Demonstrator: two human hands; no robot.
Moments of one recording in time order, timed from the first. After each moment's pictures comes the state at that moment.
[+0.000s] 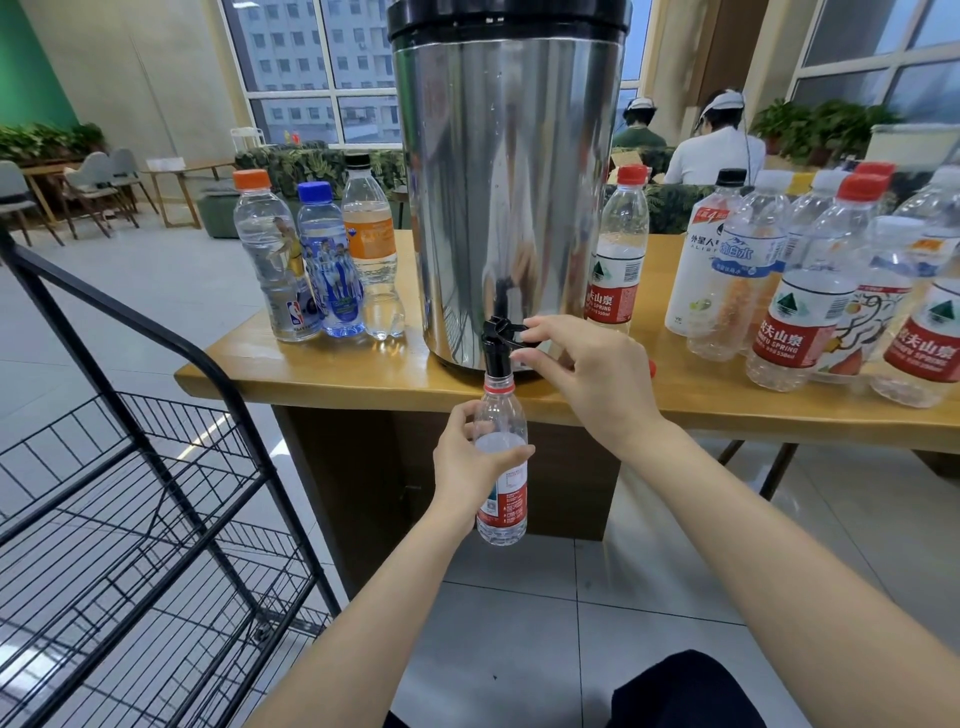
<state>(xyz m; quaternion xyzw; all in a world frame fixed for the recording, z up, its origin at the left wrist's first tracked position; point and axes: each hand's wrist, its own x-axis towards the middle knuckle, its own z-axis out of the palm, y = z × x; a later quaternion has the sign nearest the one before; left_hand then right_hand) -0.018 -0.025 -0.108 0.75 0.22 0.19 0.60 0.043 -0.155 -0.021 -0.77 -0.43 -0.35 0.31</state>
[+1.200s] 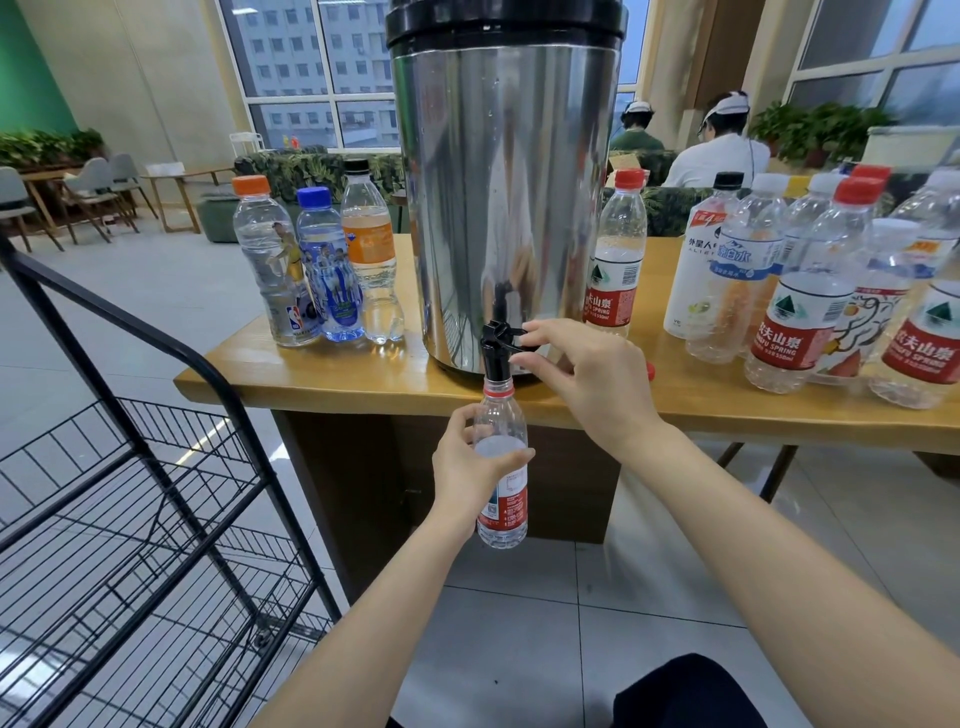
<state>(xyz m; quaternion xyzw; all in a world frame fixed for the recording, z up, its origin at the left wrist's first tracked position) -0.018 -0.026 -0.109 0.75 0.22 0.20 0.59 0.045 -0.155 -0.021 -0.77 -0.43 -0.35 0.31</state>
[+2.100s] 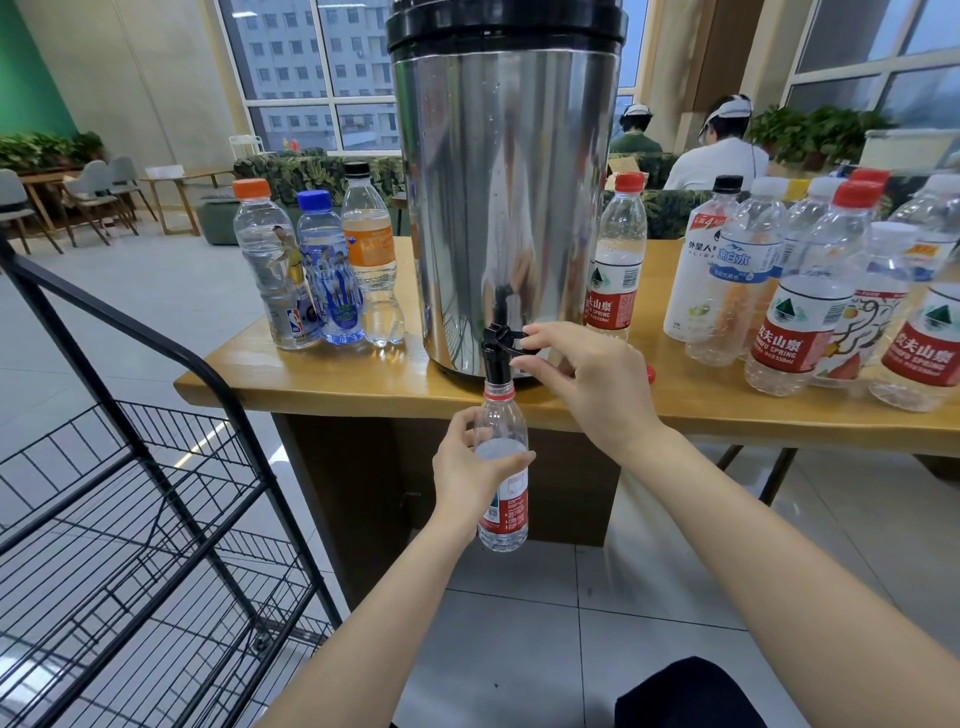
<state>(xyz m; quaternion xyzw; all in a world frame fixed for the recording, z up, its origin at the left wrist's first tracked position) -0.018 -0.026 -0.110 0.76 0.22 0.21 0.58 0.046 -0.155 -0.023 -0.77 -0.43 -0.35 0.31</state>
